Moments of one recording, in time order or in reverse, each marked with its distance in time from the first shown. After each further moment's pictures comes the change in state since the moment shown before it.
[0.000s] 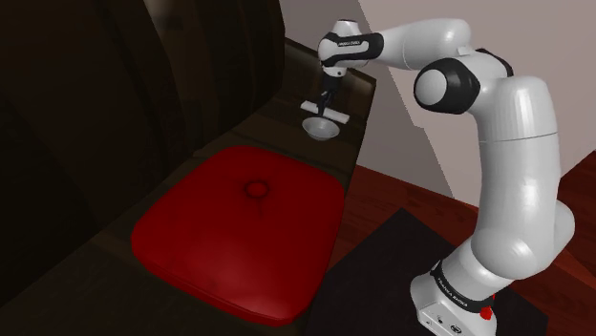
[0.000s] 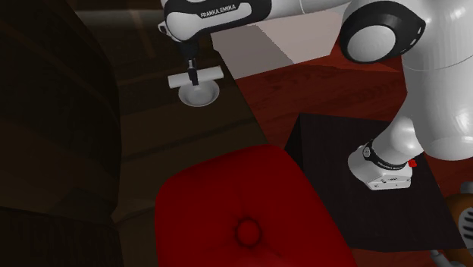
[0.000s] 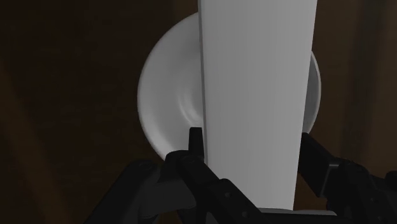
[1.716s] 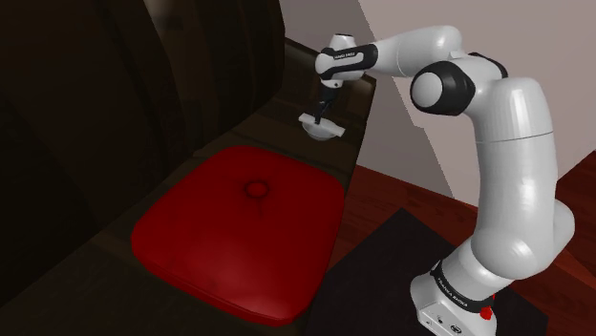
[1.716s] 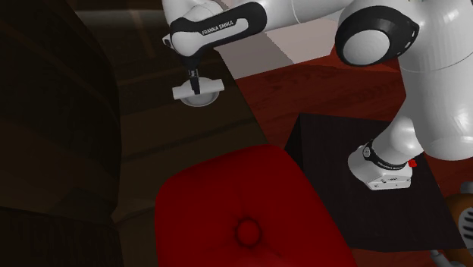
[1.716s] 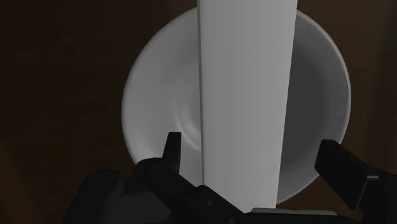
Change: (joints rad) arm 0.002 0.026 0.003 -0.066 0.004 0.092 -0.003
